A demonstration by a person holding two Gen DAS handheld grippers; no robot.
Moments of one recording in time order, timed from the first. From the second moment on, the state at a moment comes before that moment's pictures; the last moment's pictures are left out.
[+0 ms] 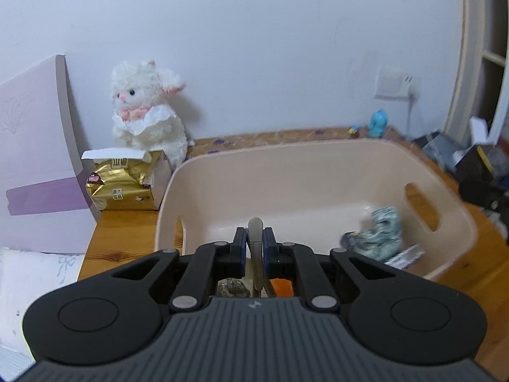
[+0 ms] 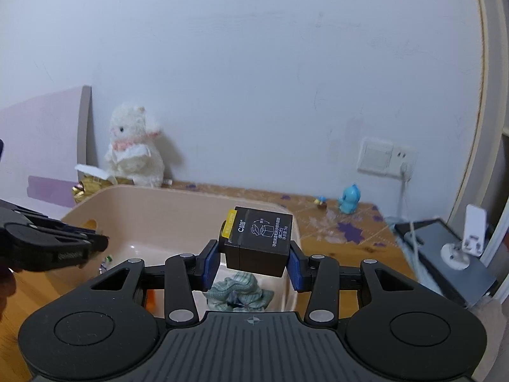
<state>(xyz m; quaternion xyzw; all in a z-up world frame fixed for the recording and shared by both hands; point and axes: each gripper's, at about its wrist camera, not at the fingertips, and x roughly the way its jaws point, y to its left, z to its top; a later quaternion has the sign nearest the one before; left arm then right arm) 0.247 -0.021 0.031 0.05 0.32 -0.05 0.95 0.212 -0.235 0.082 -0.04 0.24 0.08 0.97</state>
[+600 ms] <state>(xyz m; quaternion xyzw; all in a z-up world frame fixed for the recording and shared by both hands) 0.283 -0.035 -0.011 0.06 0.41 -0.05 0.91 0.245 -0.218 0.048 -0.05 0.33 0.10 0.94</state>
